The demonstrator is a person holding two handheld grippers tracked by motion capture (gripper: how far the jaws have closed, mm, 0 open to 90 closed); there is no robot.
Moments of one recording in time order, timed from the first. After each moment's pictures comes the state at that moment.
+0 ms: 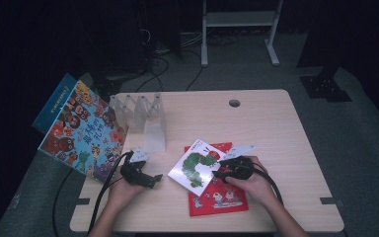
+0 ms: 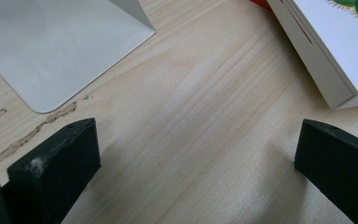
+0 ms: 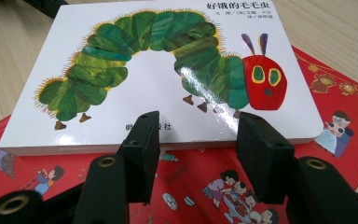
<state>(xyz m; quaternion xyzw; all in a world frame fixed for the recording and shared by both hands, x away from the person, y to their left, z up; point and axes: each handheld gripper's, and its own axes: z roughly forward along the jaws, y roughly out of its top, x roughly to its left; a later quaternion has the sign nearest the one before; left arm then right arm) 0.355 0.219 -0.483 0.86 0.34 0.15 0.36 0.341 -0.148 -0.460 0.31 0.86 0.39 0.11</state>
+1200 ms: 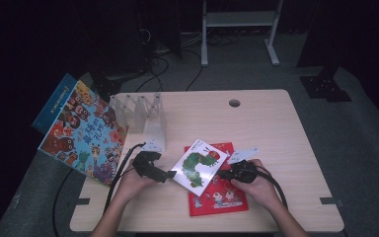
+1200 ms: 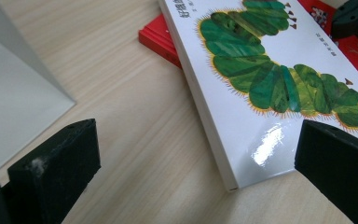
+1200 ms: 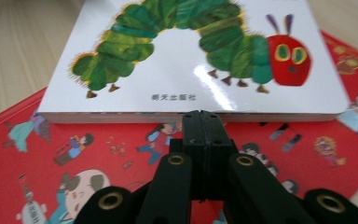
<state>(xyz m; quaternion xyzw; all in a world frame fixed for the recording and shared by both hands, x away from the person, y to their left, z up) 0.366 0.174 -0.454 0.86 0.32 0.06 0.38 0.330 -0.156 -0.461 0.29 0.87 0.39 0.08</state>
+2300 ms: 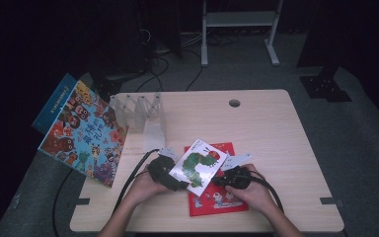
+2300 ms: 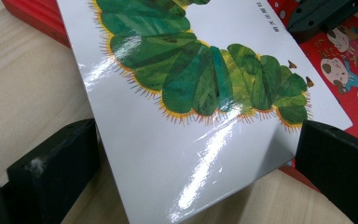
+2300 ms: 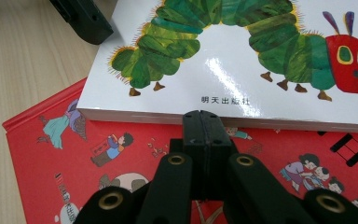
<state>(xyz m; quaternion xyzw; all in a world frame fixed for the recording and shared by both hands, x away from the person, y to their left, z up) 0.360 0.136 -0.466 0.89 0.29 -0.03 0.35 0.317 -0.139 -0.466 0.26 0.88 0.39 0.06</state>
